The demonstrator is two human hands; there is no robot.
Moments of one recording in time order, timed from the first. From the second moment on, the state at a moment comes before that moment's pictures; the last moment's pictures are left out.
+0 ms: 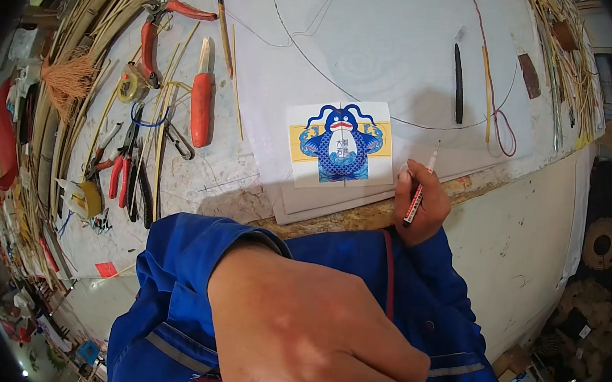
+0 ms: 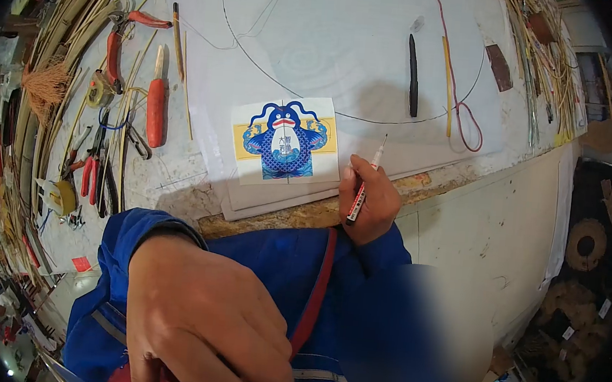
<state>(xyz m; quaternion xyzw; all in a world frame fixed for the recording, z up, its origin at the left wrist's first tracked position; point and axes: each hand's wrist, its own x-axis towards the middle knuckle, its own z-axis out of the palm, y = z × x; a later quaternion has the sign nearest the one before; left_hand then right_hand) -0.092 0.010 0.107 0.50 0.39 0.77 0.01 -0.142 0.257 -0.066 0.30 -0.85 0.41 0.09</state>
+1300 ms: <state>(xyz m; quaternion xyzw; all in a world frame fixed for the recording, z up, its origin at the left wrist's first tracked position) -0.092 0.010 0.104 0.50 0.36 0.79 0.02 -0.142 0.256 -0.066 0.31 -0.85 0.41 0.10</state>
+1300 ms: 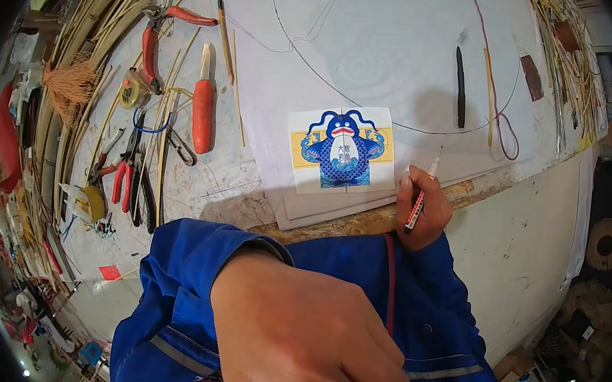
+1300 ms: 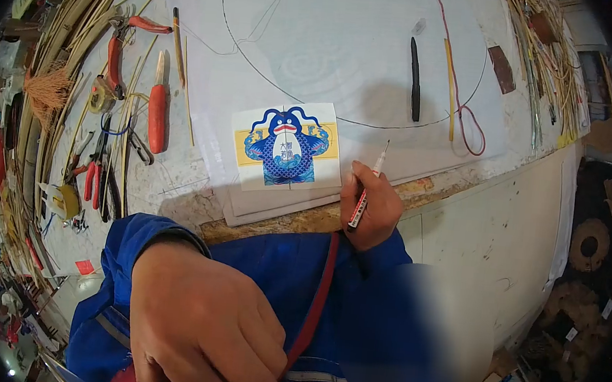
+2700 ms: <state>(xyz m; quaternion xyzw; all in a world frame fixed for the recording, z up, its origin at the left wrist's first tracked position) -0.091 0.013 0.102 0.49 0.37 0.79 -0.01 -0.143 0.256 -0.067 0.31 -0.85 0.41 0.10</state>
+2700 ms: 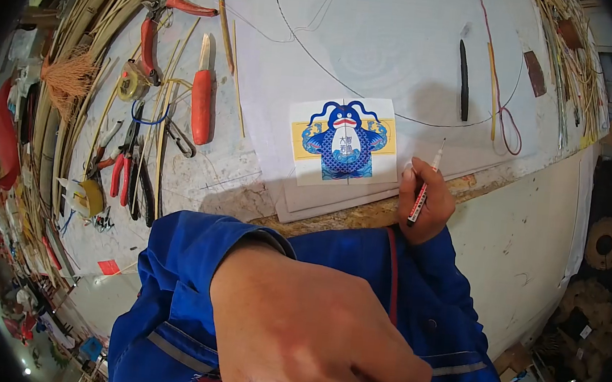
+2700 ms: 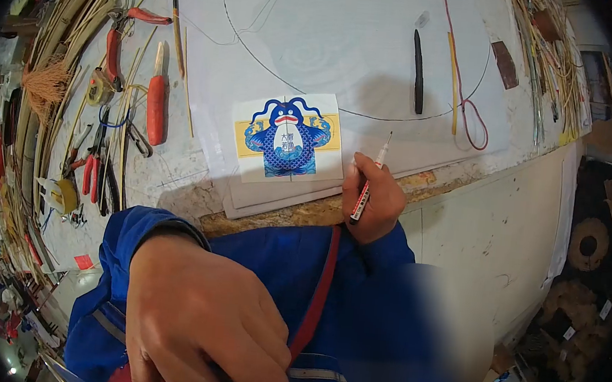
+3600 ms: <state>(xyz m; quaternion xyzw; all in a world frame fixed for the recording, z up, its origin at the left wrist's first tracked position) -0.096 0.009 0.097 0.48 0.34 0.81 0.00 -0.142 0.255 -0.066 0.31 -0.85 0.42 0.10</state>
